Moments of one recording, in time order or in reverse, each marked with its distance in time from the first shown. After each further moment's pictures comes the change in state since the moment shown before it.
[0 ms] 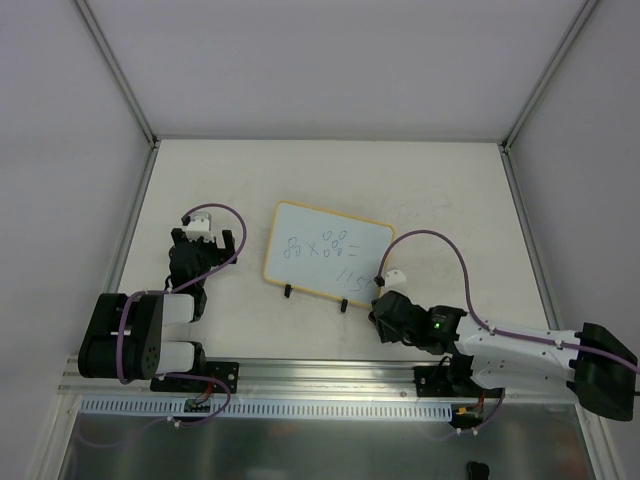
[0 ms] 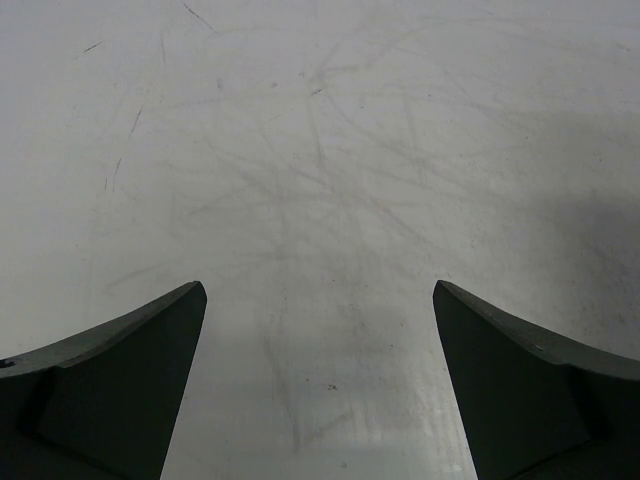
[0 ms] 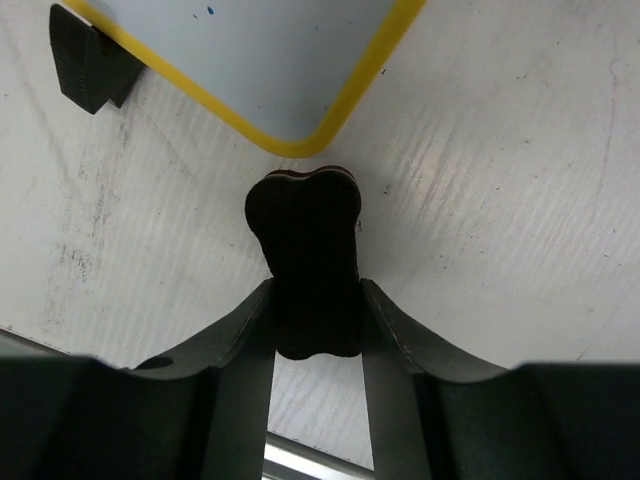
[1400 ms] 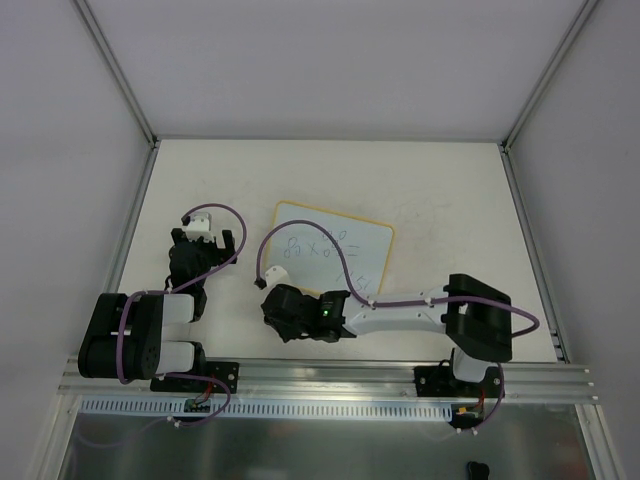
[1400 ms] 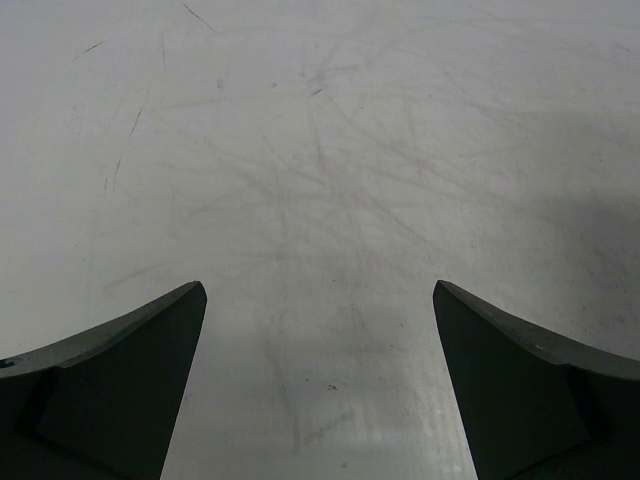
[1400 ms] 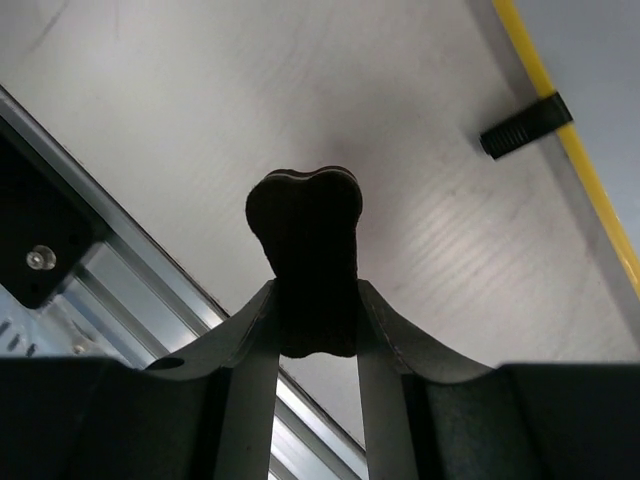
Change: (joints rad) left arm 0.000 0.000 0.000 0.000 0.000 0.000; right arm 0.254 0.768 0.729 0.167 -0.100 -0.117
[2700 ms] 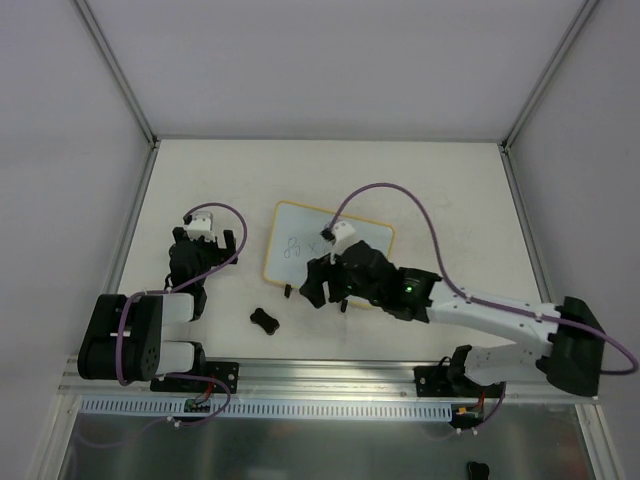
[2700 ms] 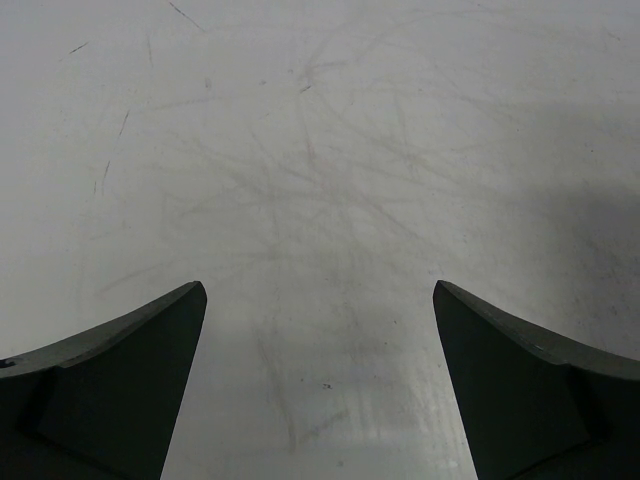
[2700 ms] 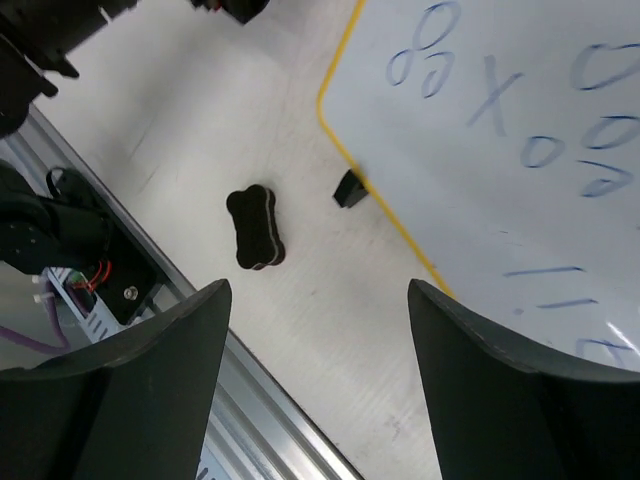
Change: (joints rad) left arm 0.000 -0.006 0.008 -0.024 0.021 0.011; right arm -0.243 -0.449 -0.237 0.117 -0.157 -0.032
